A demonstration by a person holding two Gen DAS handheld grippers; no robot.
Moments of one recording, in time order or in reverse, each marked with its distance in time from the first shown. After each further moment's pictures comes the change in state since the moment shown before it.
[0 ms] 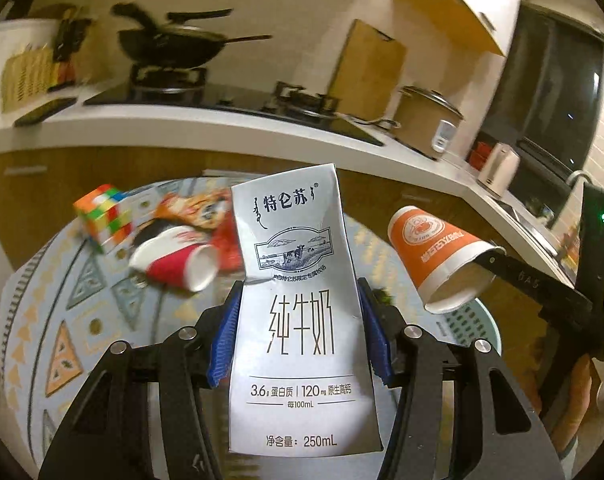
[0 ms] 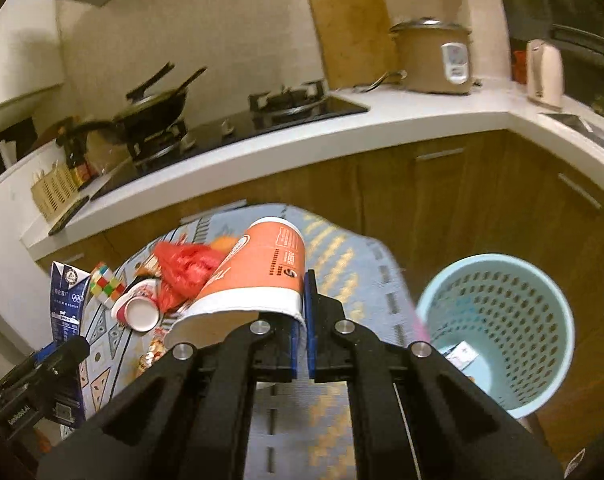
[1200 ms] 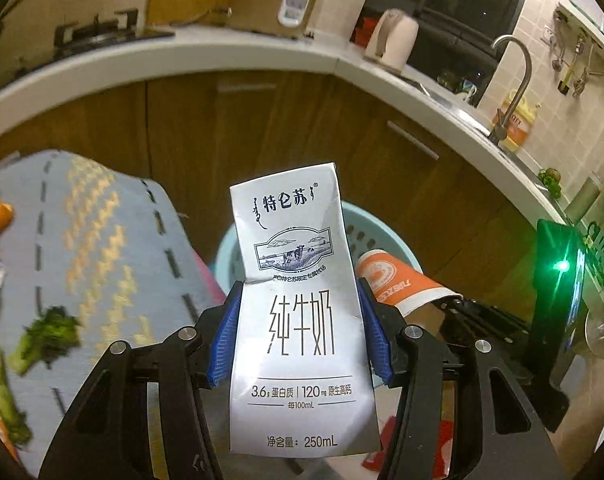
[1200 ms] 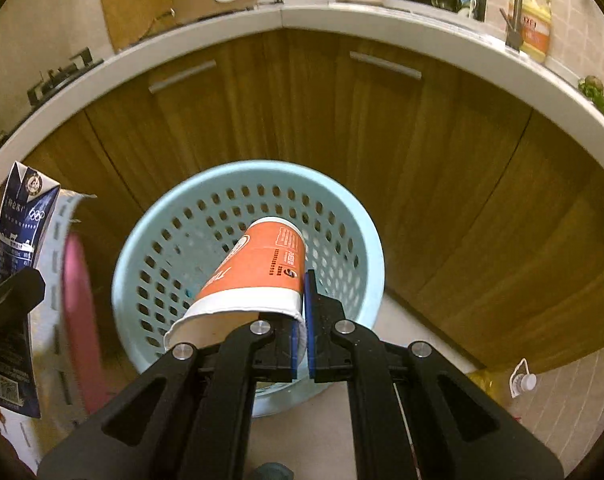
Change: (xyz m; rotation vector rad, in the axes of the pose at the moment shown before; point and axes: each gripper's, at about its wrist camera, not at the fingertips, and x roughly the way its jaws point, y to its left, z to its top) left arm 0.197 -0.233 -0.044 0.265 0.345 -0.296; right arm 0.024 -0.237 -0.066 0.280 0.218 -0.512
